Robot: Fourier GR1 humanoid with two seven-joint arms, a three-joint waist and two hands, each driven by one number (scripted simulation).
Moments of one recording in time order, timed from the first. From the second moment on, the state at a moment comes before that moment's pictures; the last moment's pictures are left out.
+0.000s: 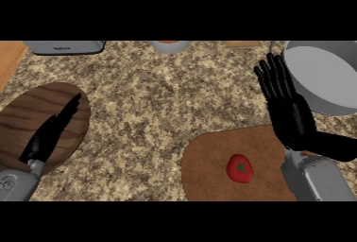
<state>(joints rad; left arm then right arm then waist) -0.18 0.58 -0.28 -1.31 0.11 0.12 0.10 -0.28 -0.23 0.17 -1.58 -0.35 -0.06 -0.24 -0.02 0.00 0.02</state>
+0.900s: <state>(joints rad) -0.10 0.37 -0.29 -1.35 0.27 0.08 0.10 0.15 -0.14 0.35 -1.77 0.37 -0.87 -0.15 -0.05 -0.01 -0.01</state>
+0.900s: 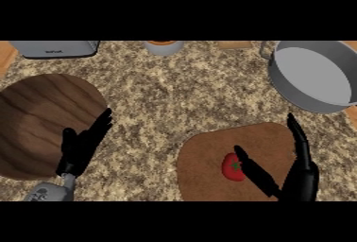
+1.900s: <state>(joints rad) -0.13 0.30 -0.32 -1.35 0.23 0.06 0.11 0.22 -0.03 0.48 -2.06 0.78 -0.39 0.85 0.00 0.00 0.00</state>
